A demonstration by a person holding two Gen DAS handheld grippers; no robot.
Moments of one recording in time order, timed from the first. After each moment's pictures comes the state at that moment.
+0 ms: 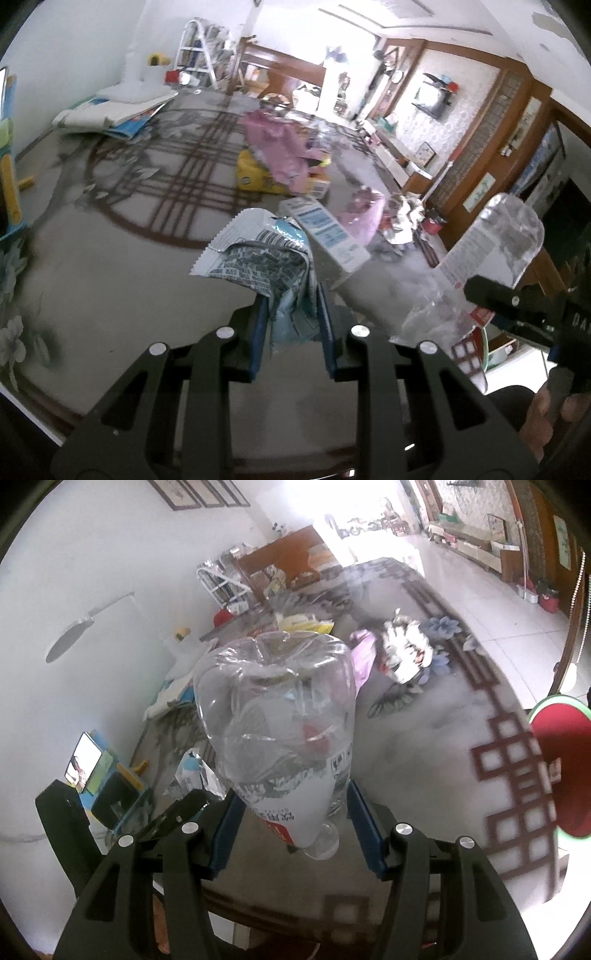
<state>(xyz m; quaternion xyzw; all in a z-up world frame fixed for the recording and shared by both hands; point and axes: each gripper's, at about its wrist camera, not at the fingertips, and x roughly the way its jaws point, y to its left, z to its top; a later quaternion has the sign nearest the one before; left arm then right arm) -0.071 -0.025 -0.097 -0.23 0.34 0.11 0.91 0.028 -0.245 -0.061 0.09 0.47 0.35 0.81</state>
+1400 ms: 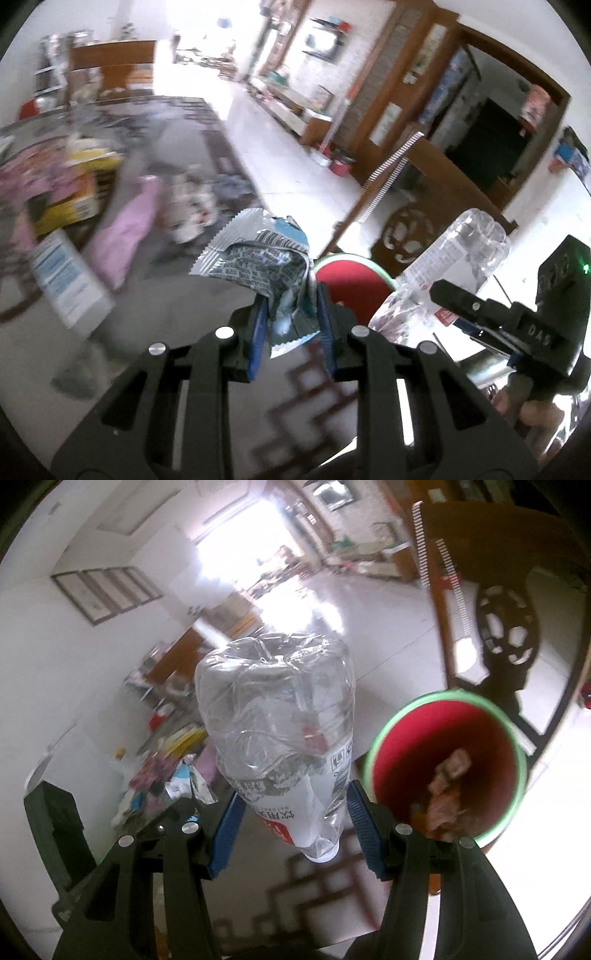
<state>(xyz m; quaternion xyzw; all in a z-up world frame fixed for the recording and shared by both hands) 0.075 -0.203 -0.065 -0.15 0.38 -0.10 0.91 0.075 -0.466 -0.059 0.23 0.41 0.19 0.86</state>
